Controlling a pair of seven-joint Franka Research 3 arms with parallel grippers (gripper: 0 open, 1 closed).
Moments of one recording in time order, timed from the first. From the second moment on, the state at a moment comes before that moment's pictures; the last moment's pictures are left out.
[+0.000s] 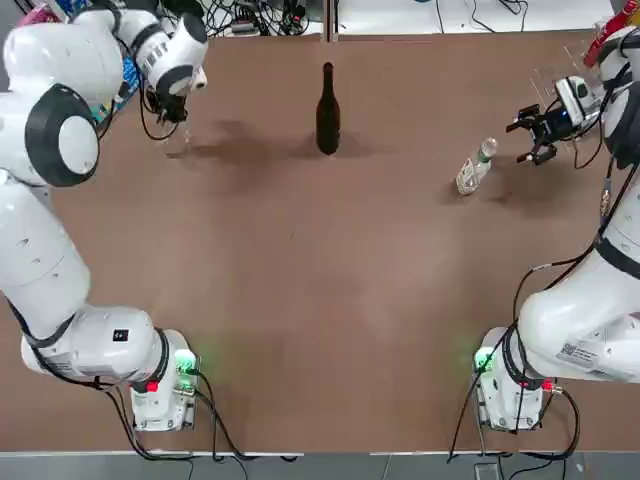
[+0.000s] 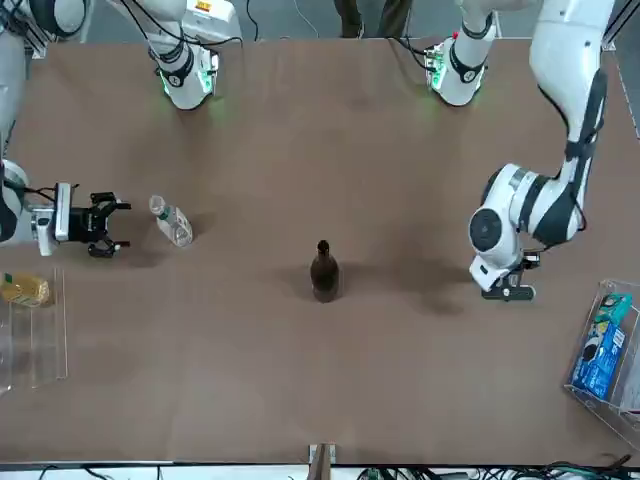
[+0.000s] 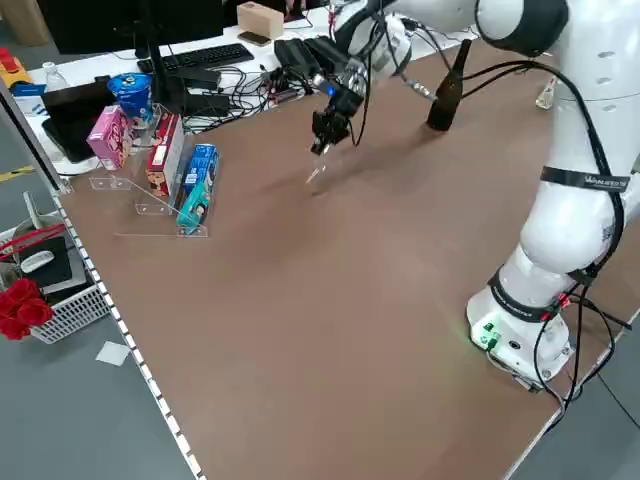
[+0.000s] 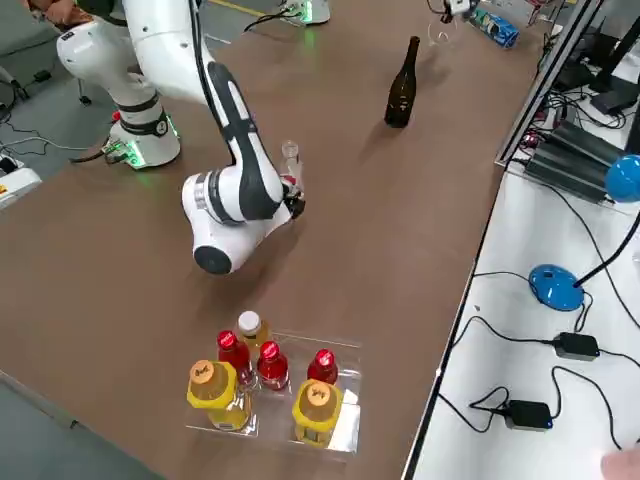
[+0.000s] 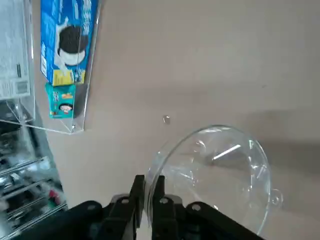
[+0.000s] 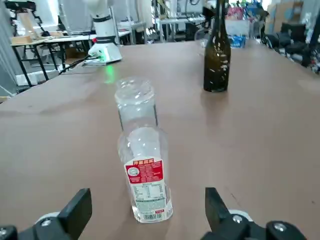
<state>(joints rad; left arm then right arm) -0.01 0.40 -0.17 -1.89 0.75 2.00 -0.45 -0.24 0.64 -0.34 -1.82 0.93 1.36 -2.68</state>
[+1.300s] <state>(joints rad) -0.02 0.02 -0.42 -1.60 -0.31 1.90 -0.39 -0.22 0.83 -0.29 -1.82 1.06 1.29 -2.79</state>
